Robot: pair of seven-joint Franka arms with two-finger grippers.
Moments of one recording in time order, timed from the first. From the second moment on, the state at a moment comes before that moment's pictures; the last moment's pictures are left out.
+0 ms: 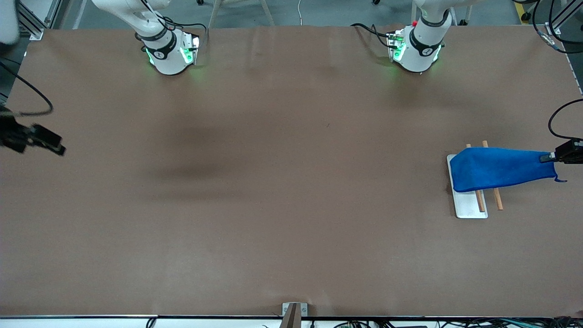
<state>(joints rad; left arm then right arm) 0.10 0.53 0.60 -1.49 -0.72 1.47 0.93 0.03 0.03 -0.13 -1.52 0.01 1.59 0.01</state>
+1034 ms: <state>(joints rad) 0.03 0.45 0.58 -1.39 -0.58 1.57 0.80 0.03 -0.03 -0.16 -1.55 0.01 1.54 0.01</state>
